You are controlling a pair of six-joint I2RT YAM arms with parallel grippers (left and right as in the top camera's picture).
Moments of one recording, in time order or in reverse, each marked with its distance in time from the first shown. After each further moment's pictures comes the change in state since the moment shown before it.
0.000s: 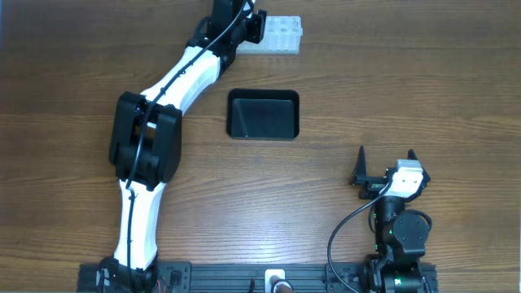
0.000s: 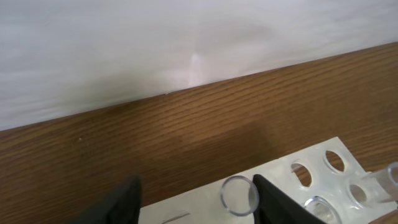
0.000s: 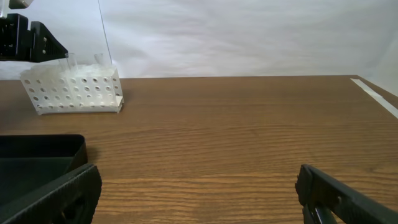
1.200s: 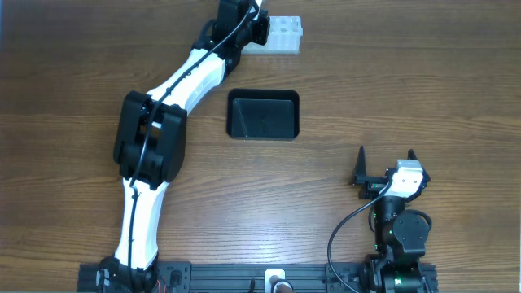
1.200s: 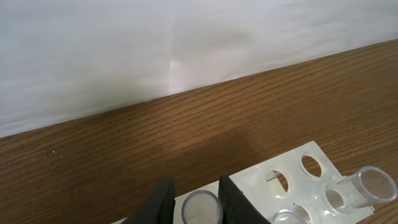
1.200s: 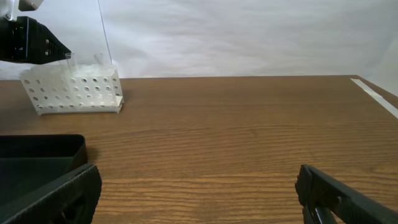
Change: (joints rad) left arm -0.017 0.022 0.000 0.056 0.026 0.003; right arm 0.000 0.000 0.000 0.000 0.000 0.000
